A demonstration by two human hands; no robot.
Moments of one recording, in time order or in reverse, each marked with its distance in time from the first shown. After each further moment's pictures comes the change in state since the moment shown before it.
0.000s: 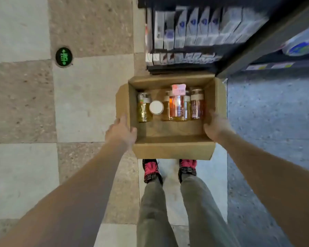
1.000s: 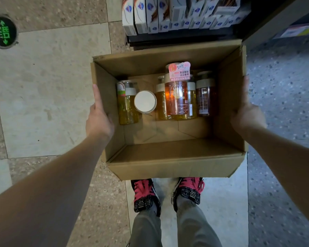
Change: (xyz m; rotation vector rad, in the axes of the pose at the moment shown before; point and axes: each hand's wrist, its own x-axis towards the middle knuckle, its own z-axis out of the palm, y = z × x) left_hand 0.201 -0.028 0.140 -0.182 0.315 0.011; right_hand 0.194 0.072 0.096 -0.084 0.318 0.032
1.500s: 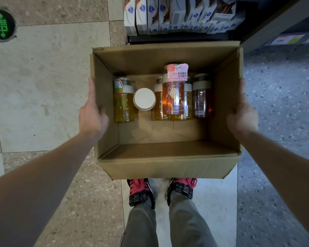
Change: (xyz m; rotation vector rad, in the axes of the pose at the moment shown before) left_hand -0.014 0.009 -0.033 -0.238 0.023 0.005; right_hand -0.020 -0.002 -0.017 0.221 0.065 -0.042
